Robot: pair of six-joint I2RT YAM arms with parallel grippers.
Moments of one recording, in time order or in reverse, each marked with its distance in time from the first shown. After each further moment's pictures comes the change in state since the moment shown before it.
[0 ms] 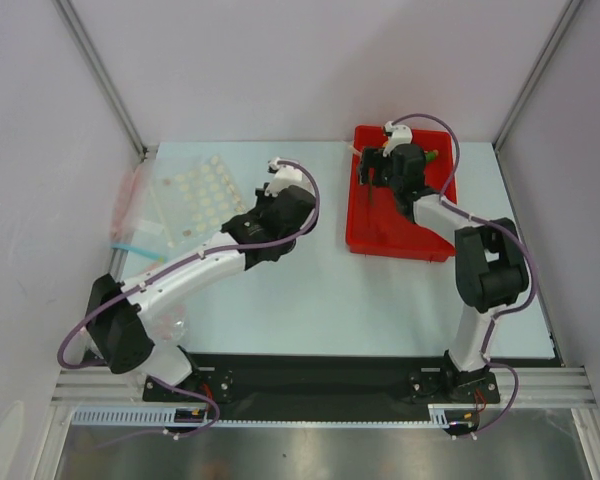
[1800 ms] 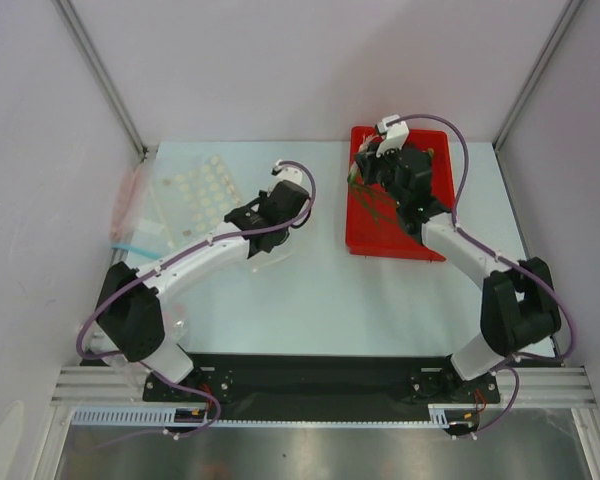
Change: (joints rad) left arm 0.123 0.074 -0.010 -0.005 0.303 0.034; right arm 0.098 -0.236 -0.111 0.146 -0.030 -0.148
